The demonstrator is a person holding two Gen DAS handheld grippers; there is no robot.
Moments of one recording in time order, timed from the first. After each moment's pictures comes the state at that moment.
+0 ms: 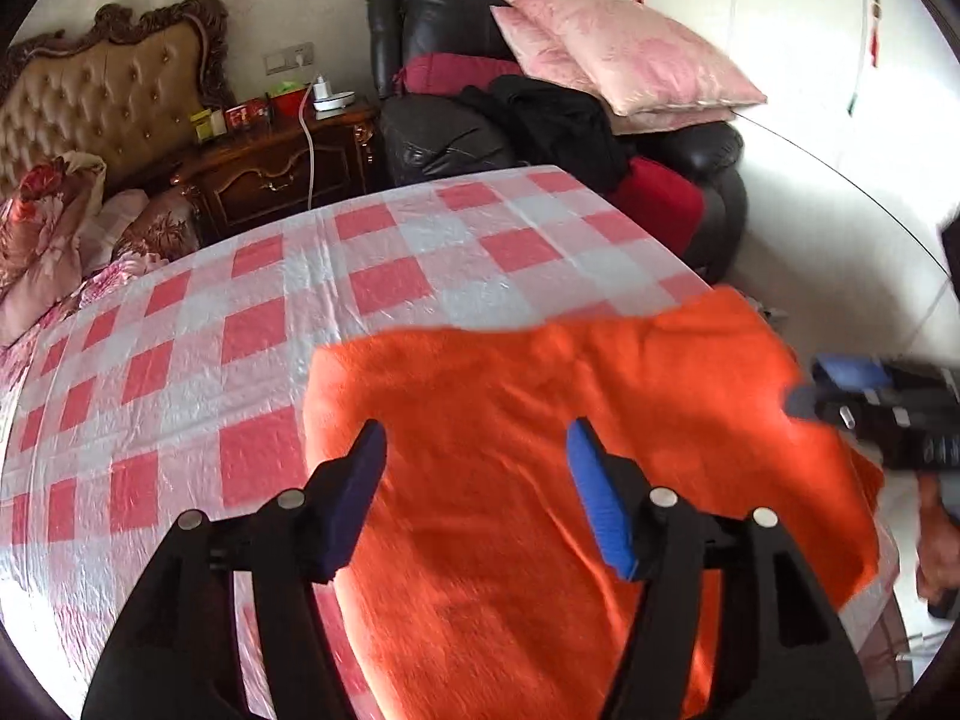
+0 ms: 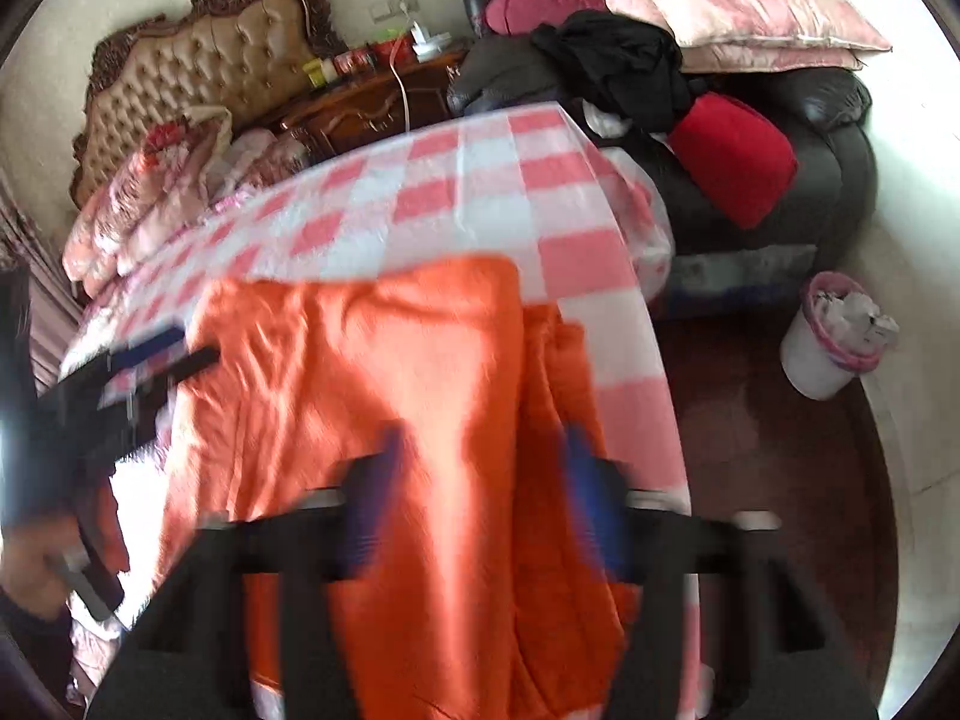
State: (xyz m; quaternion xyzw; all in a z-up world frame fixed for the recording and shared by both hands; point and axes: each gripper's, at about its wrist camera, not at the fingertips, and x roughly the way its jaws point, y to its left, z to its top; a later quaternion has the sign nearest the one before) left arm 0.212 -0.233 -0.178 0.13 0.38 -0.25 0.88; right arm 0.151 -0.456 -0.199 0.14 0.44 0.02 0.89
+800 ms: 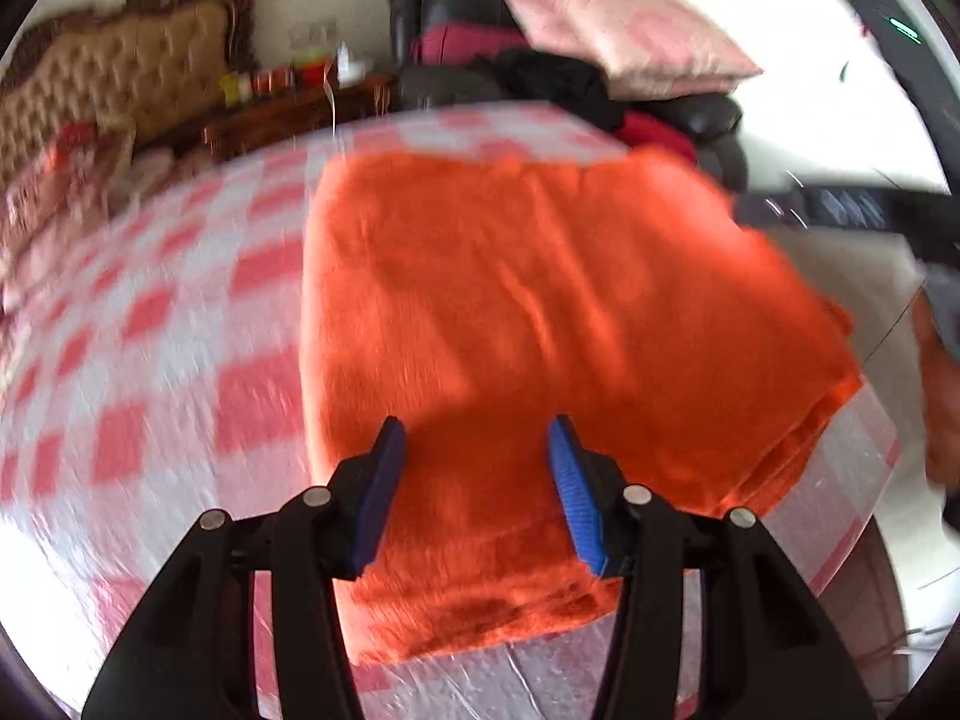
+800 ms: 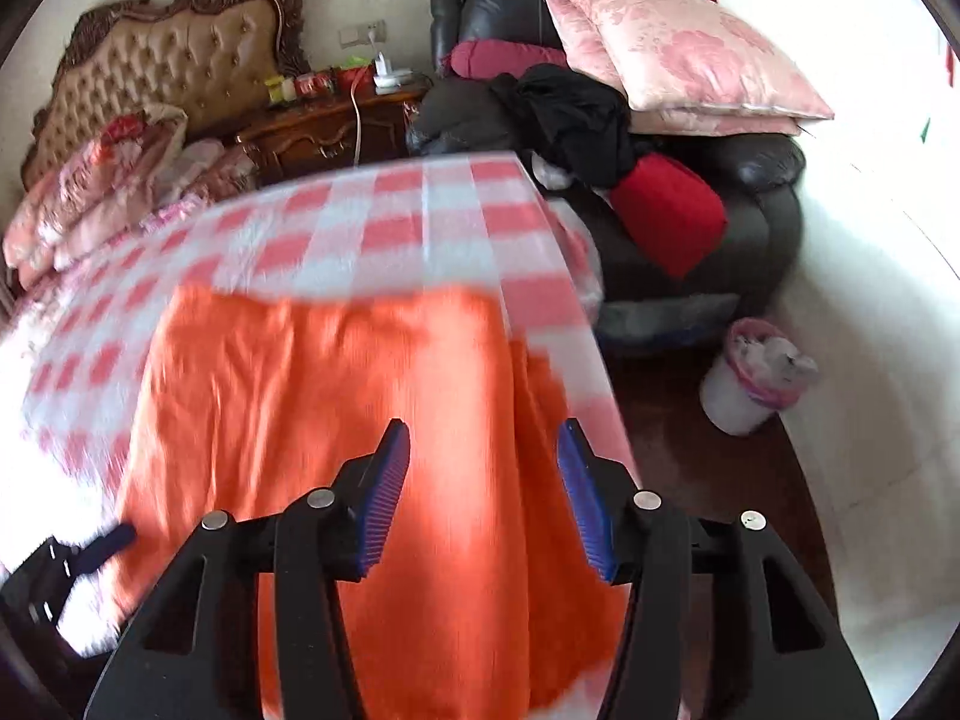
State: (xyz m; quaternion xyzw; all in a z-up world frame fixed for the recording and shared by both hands) left arm 0.114 -0.211 -0.223 0.12 0.42 -0.21 0.88; right arm 0.116 -0.412 -0.202 0.06 0.44 -0.11 0.89
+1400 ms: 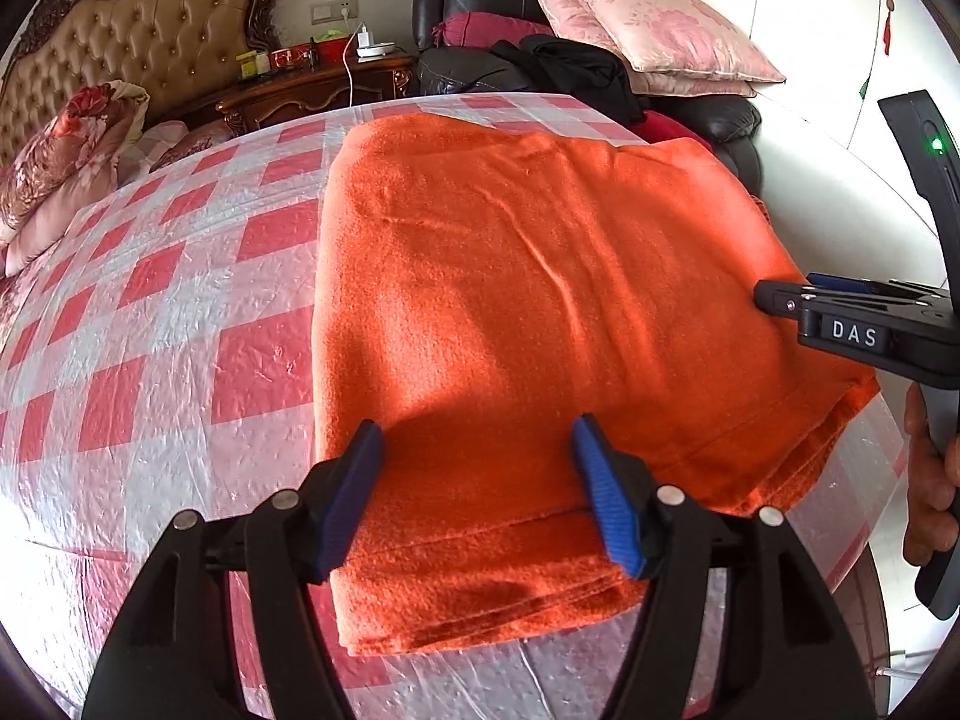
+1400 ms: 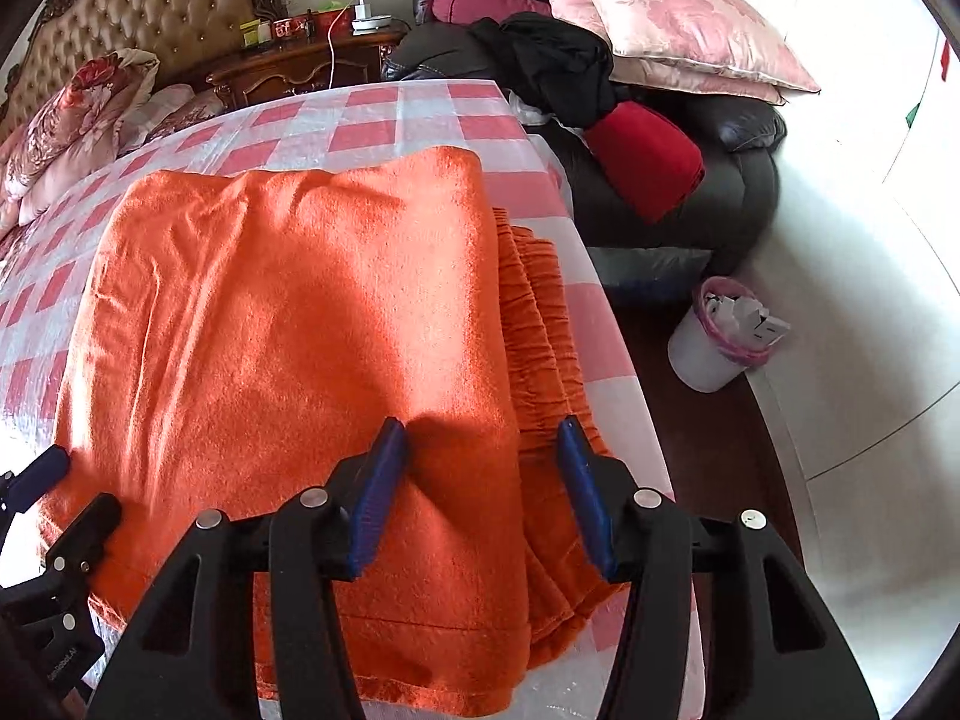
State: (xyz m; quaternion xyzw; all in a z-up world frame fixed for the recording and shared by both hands) left arm 0.119 -0.200 -0.230 0.09 0.42 -0.19 0.88; right arm 0.108 -0.406 -0.230 0.04 0.46 -0.13 0.88
